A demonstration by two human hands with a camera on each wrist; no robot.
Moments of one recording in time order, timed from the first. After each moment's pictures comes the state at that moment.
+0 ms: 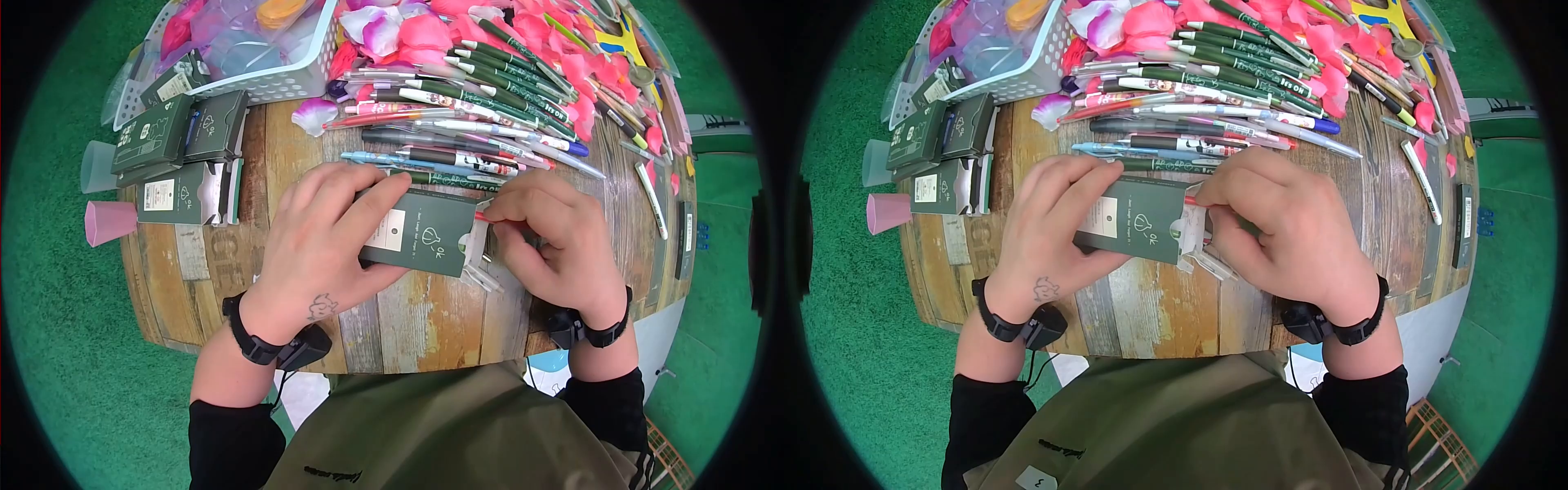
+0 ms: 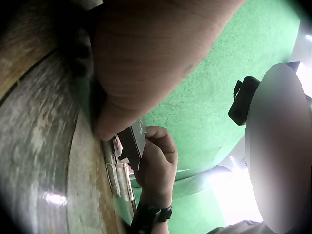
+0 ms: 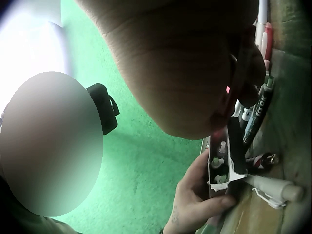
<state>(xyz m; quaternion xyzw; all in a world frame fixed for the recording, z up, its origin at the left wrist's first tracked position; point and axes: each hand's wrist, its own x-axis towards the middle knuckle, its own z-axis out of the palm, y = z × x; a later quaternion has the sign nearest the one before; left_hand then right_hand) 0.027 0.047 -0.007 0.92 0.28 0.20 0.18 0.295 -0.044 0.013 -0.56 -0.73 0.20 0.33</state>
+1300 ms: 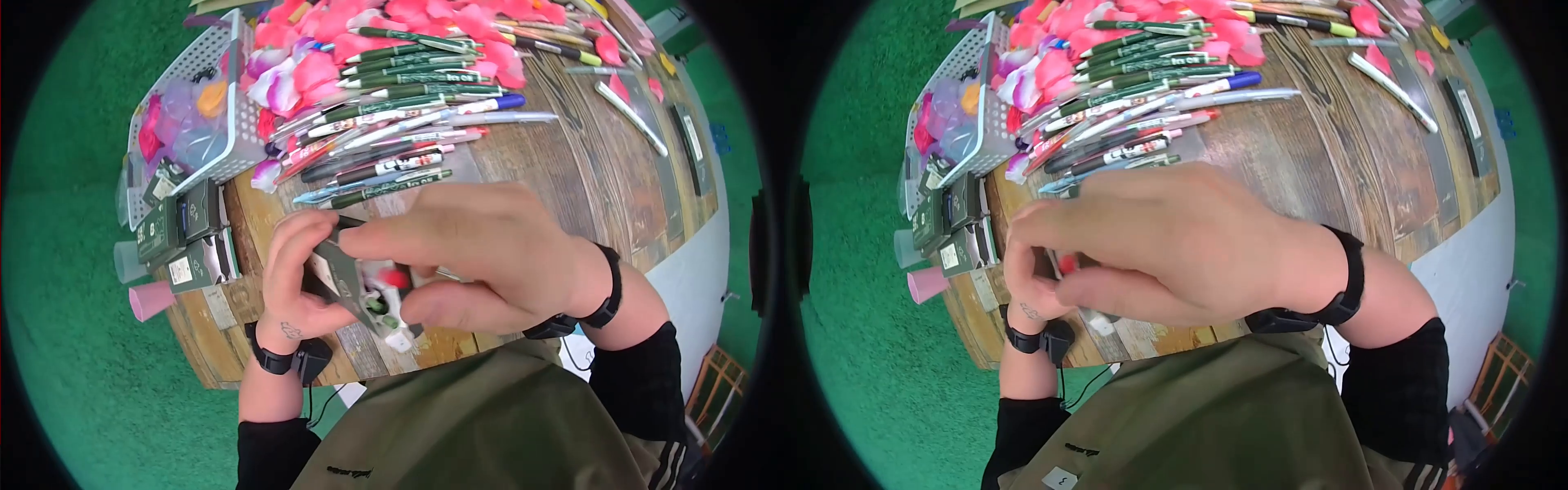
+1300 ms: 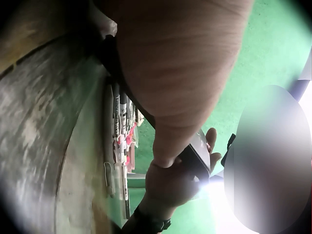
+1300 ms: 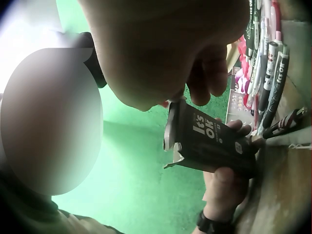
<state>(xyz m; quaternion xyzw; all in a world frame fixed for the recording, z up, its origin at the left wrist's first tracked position) 0.019 0.053 -0.033 0.87 0.18 0.28 0.36 0.289 -0.057 0.032 -0.40 -0.71 0.28 0.51</state>
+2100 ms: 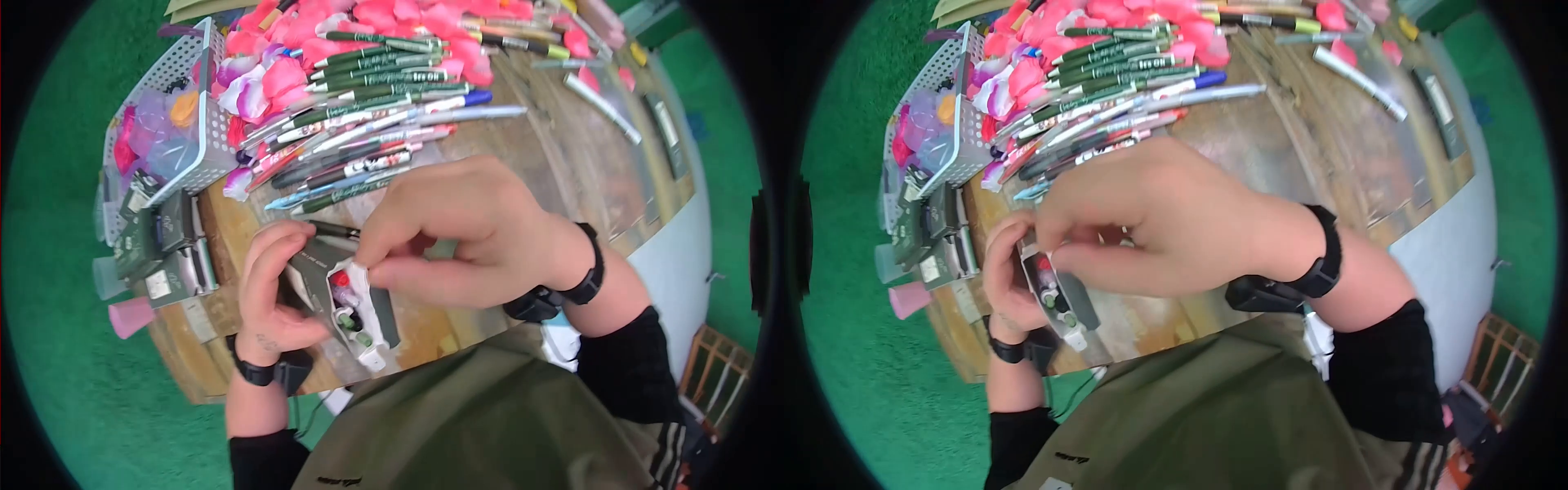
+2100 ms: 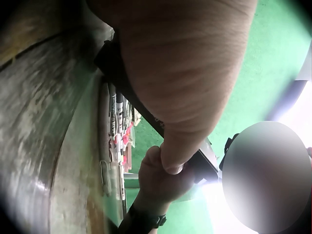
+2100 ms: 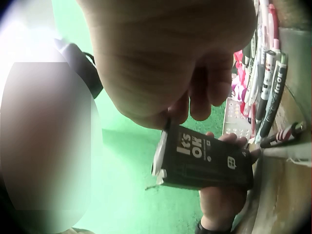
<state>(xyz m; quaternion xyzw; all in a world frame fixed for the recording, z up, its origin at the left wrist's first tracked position) 0.023 0.049 -0.031 0.87 0.13 0.31 0.36 0.299 -0.056 0.022 -0.40 -0.67 0.31 0.54</state>
